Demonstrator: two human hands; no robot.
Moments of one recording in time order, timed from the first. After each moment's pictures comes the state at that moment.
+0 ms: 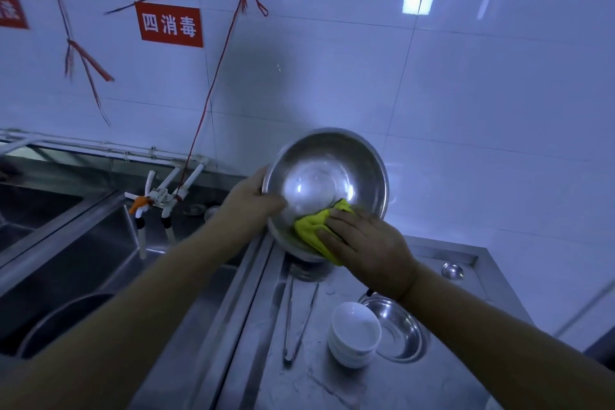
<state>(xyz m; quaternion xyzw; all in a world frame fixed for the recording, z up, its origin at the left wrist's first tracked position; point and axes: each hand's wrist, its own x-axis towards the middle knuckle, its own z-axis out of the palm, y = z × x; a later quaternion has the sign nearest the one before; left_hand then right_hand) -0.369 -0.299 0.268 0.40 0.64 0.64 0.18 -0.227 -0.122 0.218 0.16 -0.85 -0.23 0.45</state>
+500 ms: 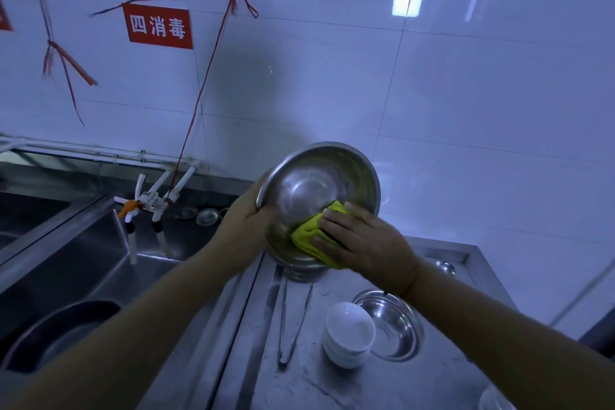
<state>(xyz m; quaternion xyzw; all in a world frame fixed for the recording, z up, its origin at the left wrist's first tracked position) -0.356 -0.293 0.253 0.45 0.60 0.65 0.13 -0.220 -0.101 0.217 0.21 -0.86 -0.27 0.38</state>
